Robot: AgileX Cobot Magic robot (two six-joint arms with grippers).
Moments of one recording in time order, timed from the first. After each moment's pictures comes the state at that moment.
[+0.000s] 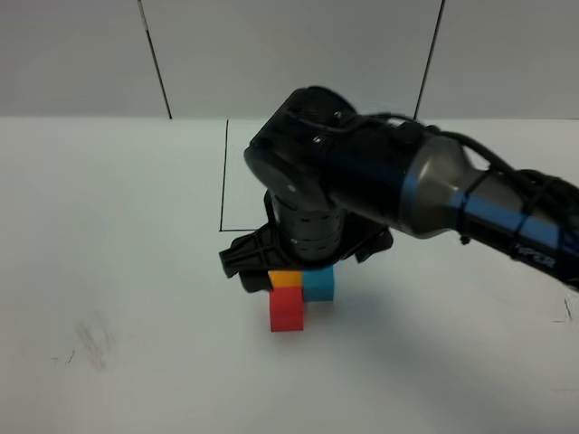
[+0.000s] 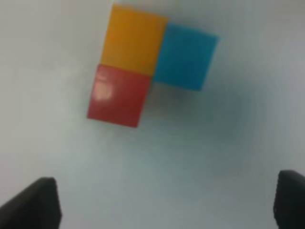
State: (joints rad) left arm 0.06 -0.01 -0.51 0.04 1.07 -0.03; right arm 0.87 1.93 -1.67 -0.25 1.20 0.62
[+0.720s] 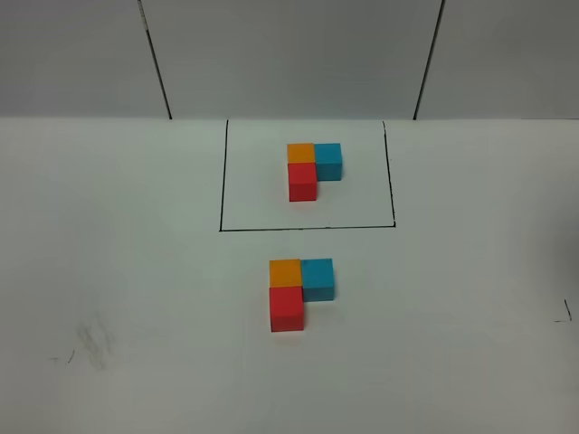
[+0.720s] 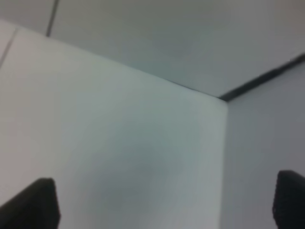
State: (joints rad) left arm 0.06 -0.01 -0.51 0.04 1.07 -0.04; right arm 0.25 1.35 -1.67 -0.45 1.19 -0.07
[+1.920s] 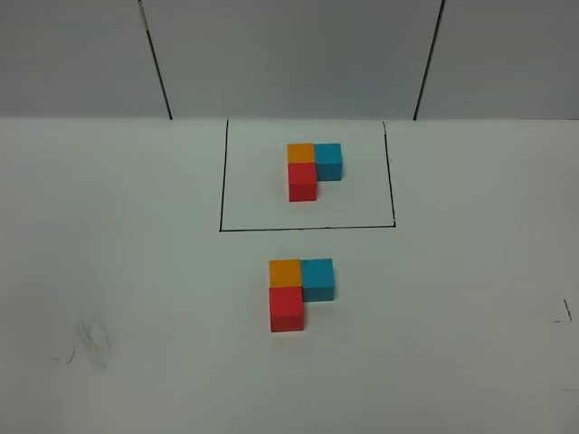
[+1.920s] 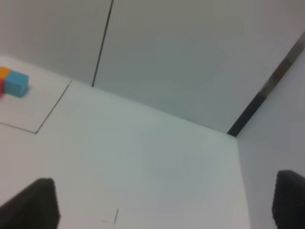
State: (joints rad) left arm 0.06 -0.01 -0.51 0.04 1.07 -0.04; right arm 0.09 0.22 -0.90 -0.07 1.03 -0.31
